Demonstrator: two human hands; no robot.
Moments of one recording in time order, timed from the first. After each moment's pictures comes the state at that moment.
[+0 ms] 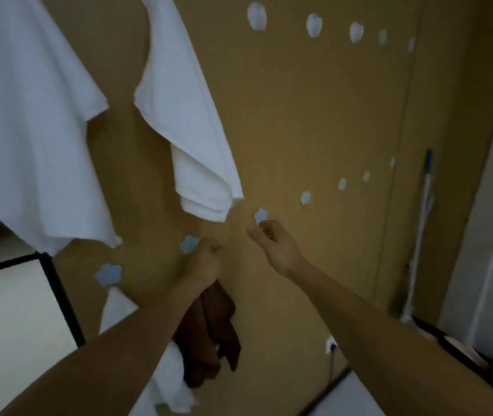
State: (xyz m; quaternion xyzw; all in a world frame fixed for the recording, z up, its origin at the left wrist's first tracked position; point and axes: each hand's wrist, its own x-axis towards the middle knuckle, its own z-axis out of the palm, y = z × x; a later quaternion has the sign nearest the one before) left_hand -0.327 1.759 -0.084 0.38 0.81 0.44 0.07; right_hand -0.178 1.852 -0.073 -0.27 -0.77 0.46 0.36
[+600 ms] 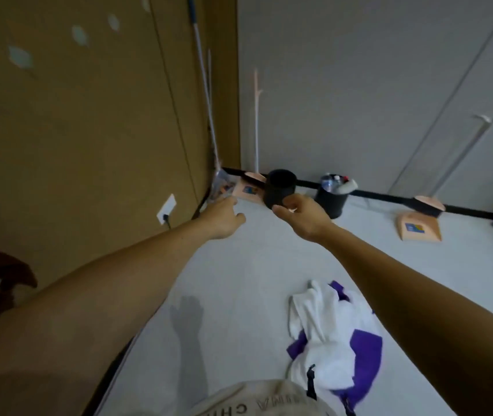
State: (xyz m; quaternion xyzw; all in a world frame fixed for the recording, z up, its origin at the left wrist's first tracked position) left_hand 0.098 1.821 -0.245 0.74 0.62 0.07 0.27; right_hand 0.307 1.792 -0.251 -0.66 -0.67 0.27 0.22
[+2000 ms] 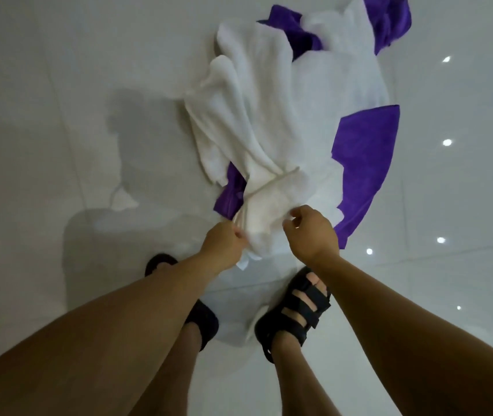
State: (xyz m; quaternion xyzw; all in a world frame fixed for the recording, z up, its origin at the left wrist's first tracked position) left_hand 0.374 1.727 -1.033 0.59 0.57 -0.28 0.50; right_hand 0.529 1.649 -1.010 -0.85 -0.23 0.47 0.04
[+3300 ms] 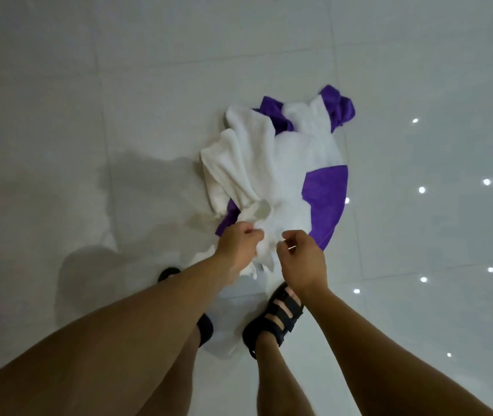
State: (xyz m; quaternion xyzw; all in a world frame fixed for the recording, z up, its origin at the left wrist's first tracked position) left_hand 0.425 1.741 -0.856 0.43 0.62 -0.07 0.65; right_hand 0.523 1.642 -0.859 -0.87 -0.21 0.41 0.18
